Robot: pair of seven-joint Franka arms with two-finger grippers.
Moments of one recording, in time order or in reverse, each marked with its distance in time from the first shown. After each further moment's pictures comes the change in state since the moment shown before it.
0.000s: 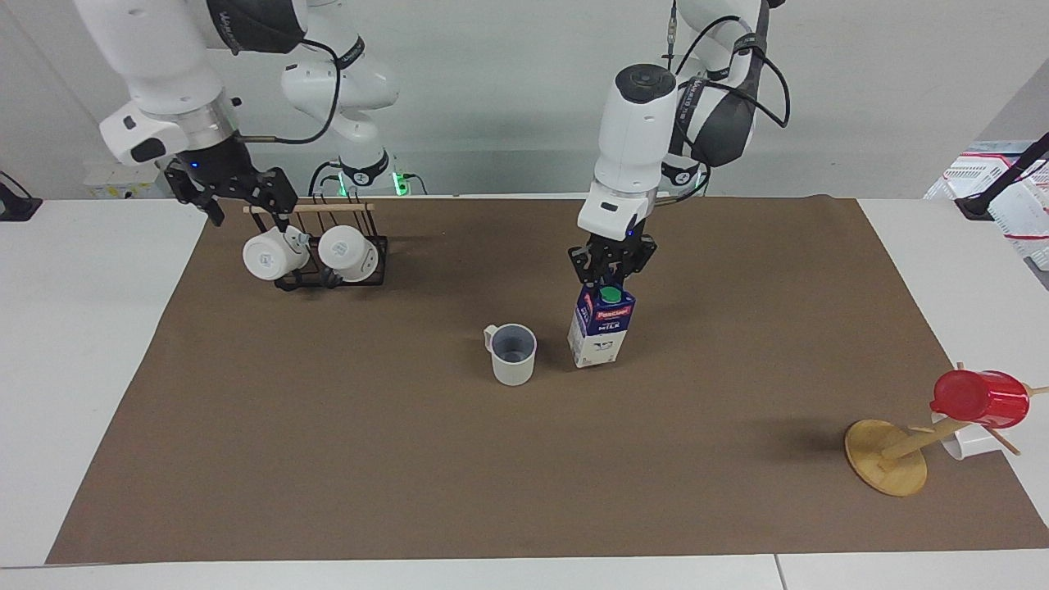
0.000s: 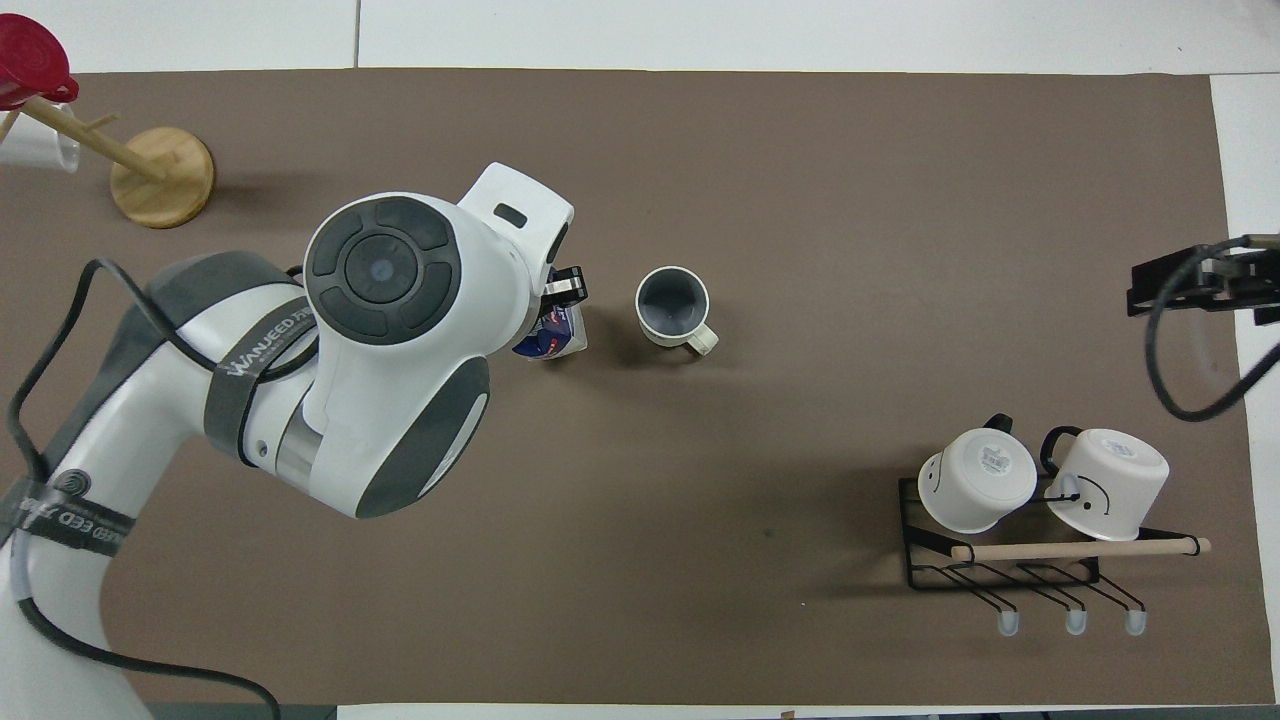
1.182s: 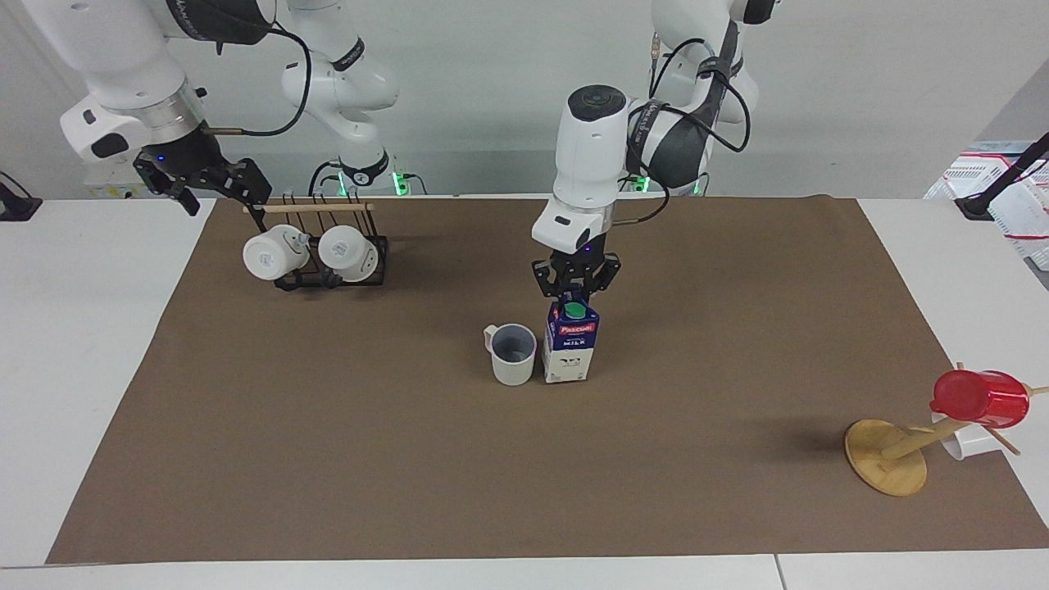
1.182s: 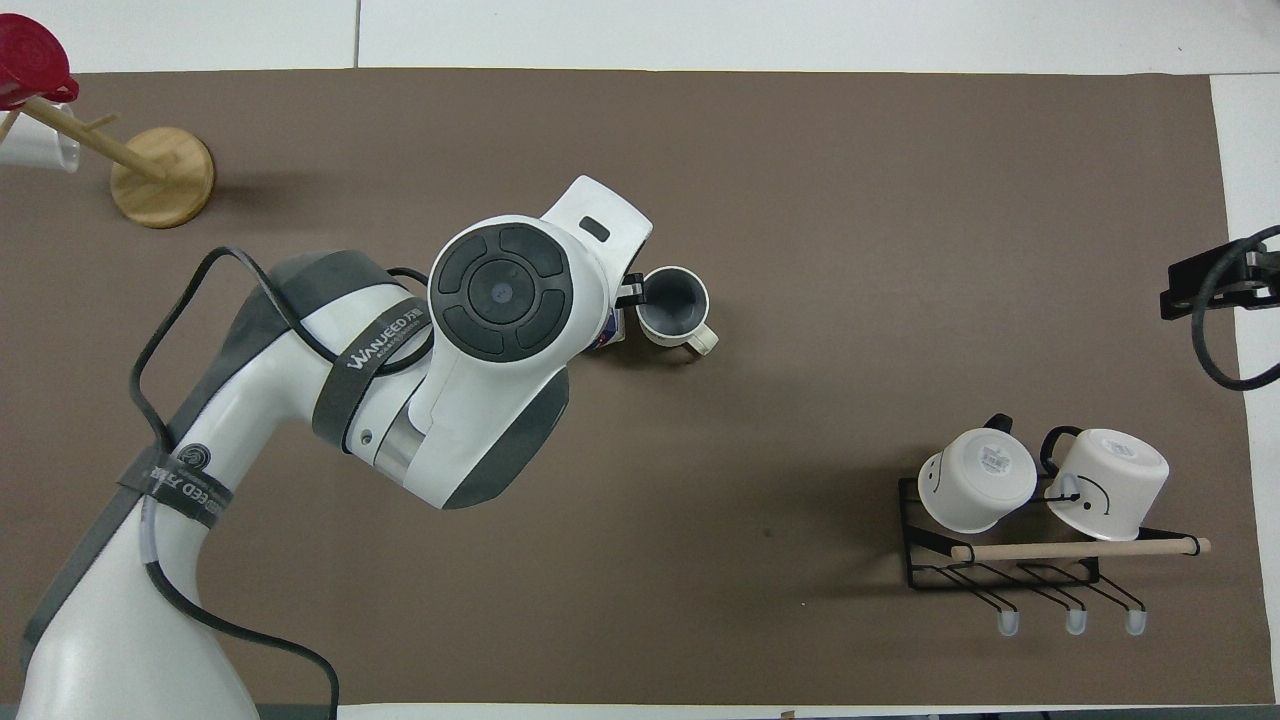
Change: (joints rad) left arm -0.054 0.065 -0.007 0.028 0.036 0.055 0.009; right arm -0.019 0.048 0.003 0.064 0.008 -0.065 -0.011
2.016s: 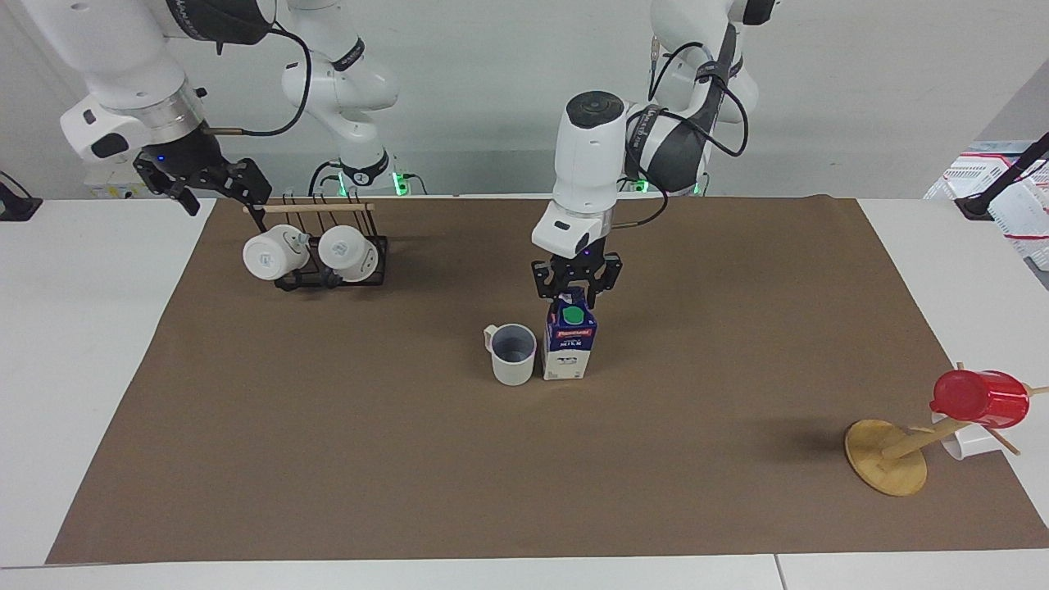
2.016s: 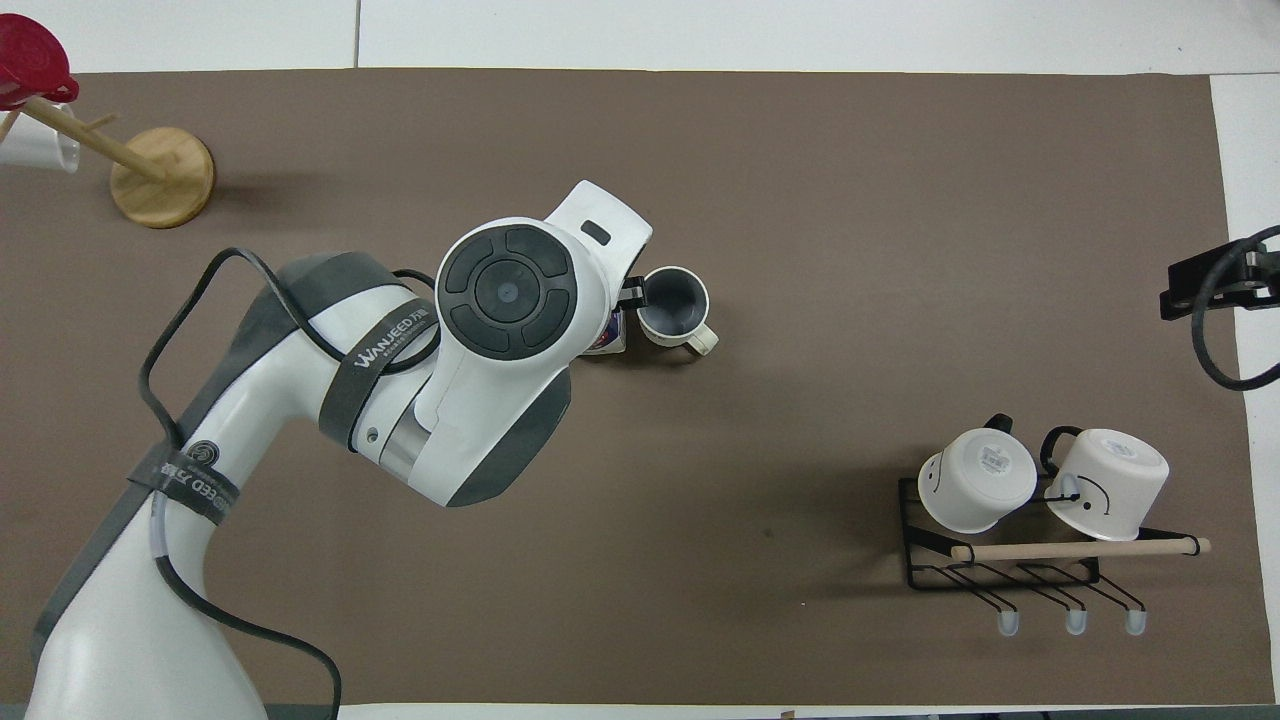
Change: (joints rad) left arm 0.000 0.007 0.000 -0.006 0.000 0.000 0.000; right arm 0.000 0.000 0.000 0.000 0.000 0.000 0.000
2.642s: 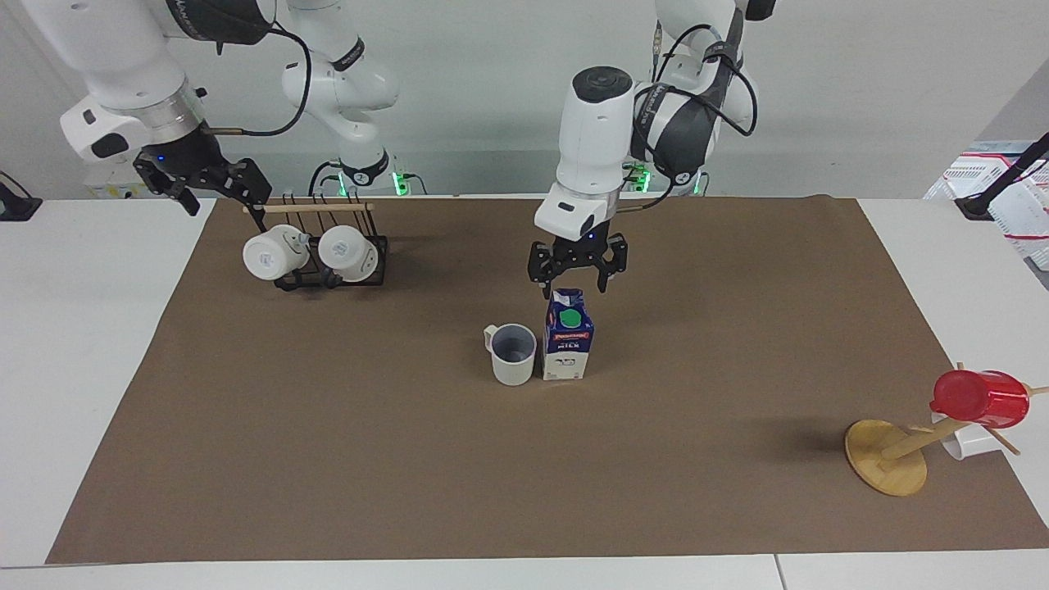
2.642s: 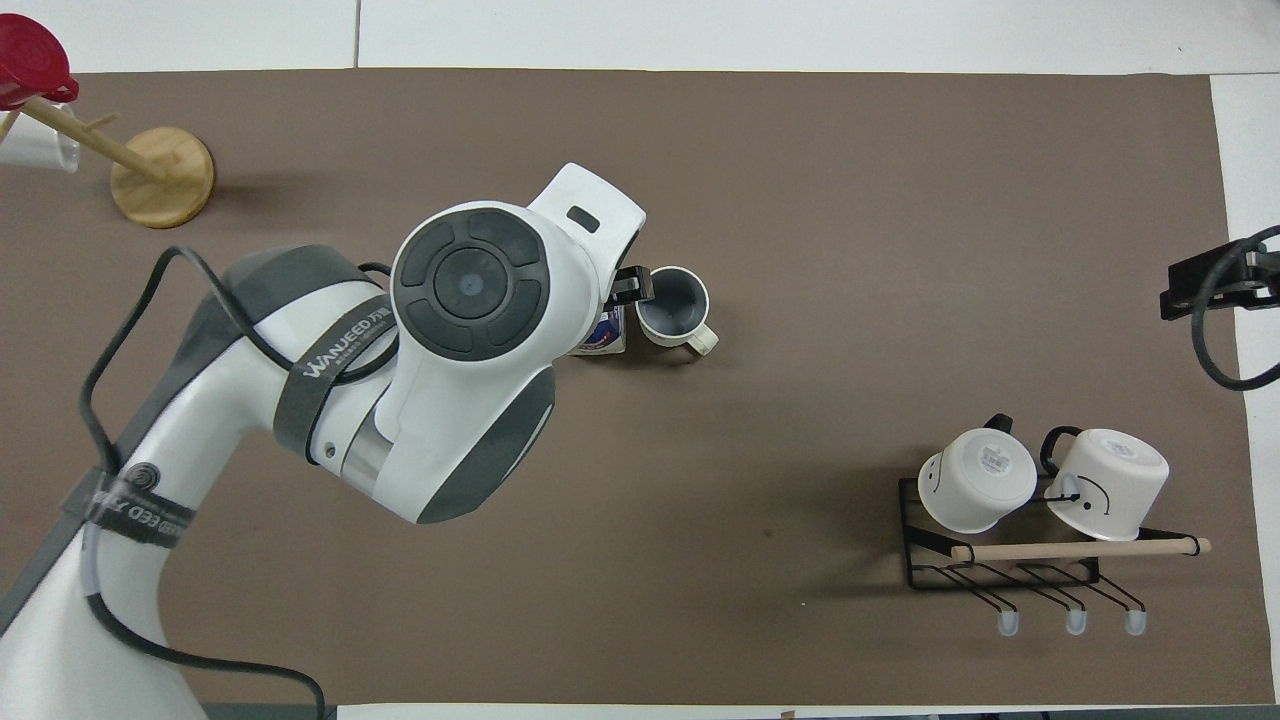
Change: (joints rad) left arm 0.004 -0.057 0.005 0.043 -0.042 -0.067 -0.001; right arm 0.000 0.000 0.000 0.000 0.000 0.000 0.000
